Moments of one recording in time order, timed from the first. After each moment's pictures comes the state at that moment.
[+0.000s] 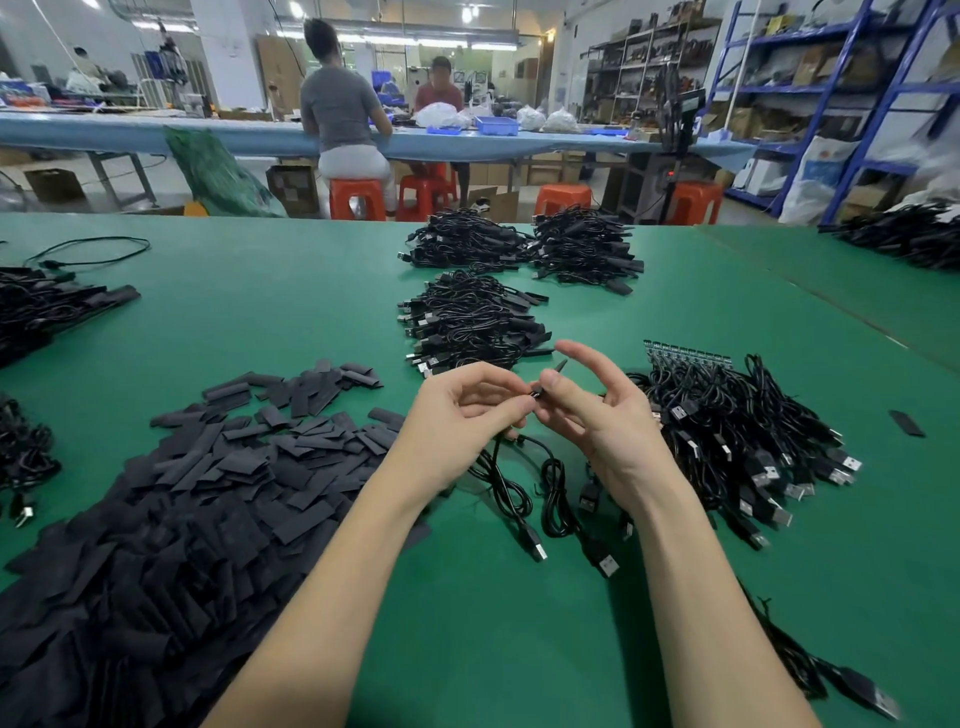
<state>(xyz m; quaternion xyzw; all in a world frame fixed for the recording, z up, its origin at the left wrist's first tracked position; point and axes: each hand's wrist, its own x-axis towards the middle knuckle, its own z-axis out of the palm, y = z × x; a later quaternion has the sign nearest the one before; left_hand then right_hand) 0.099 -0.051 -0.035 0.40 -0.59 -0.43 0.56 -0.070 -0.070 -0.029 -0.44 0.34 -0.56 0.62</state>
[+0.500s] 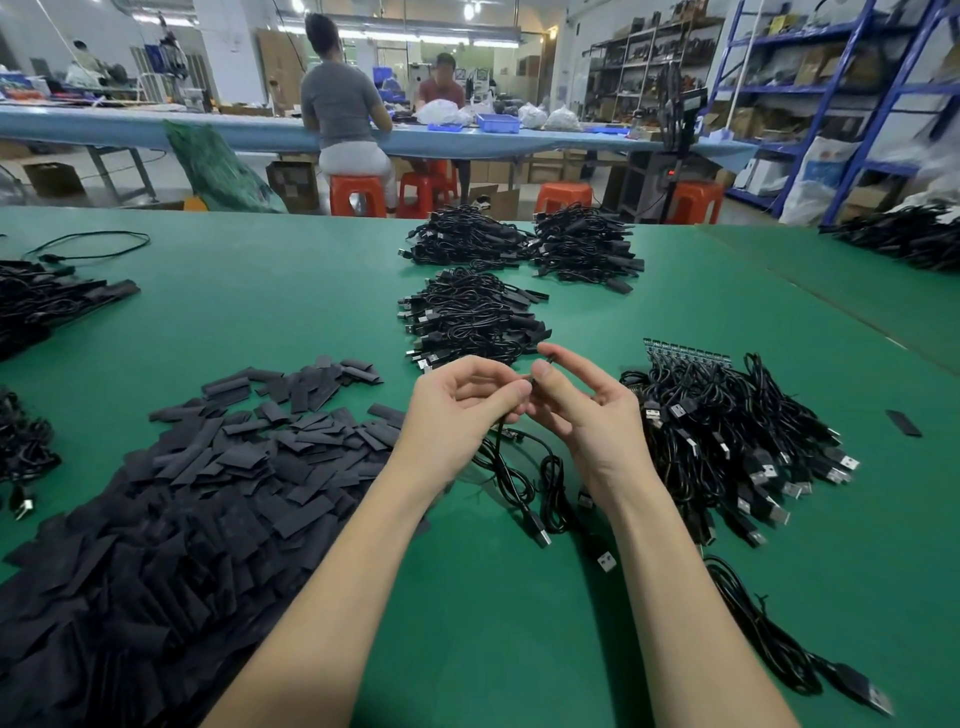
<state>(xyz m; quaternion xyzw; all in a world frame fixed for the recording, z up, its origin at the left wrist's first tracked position) 0.093 -0.053 -0.039 0.41 -0.53 -0.44 0.60 -0.053 -0.068 -0.037 -0.42 0.32 -0.60 0.60</state>
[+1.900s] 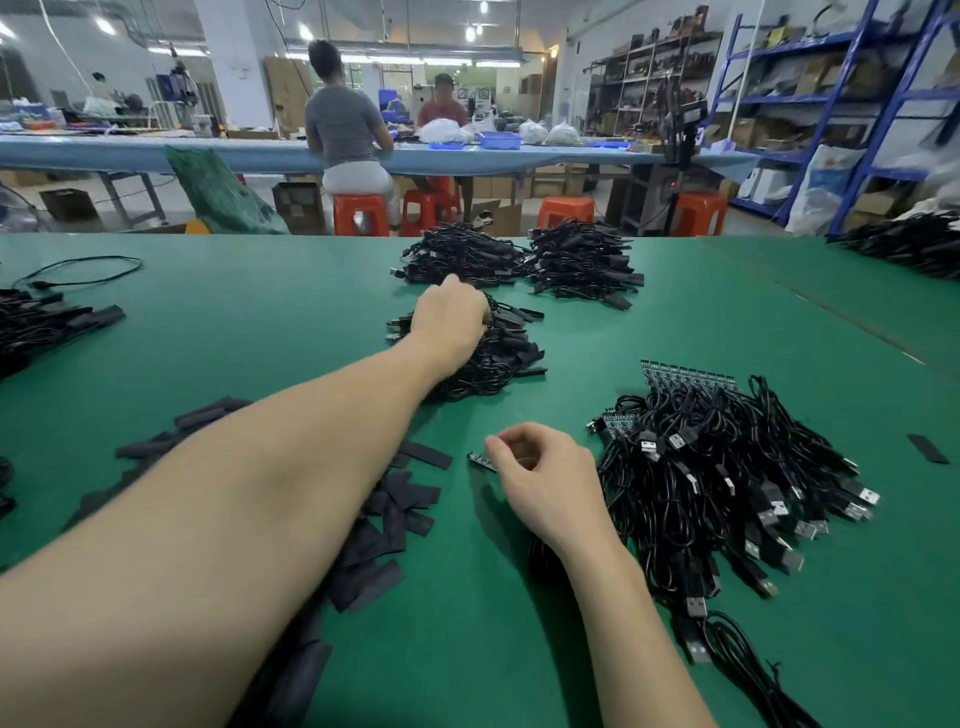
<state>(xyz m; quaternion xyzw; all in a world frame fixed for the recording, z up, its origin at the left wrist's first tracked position) 0.104 -0.225 0.011 0.63 -0.75 0.17 0.12 -0.042 -0.081 -0.066 -0.64 0.59 -0.38 0.29</state>
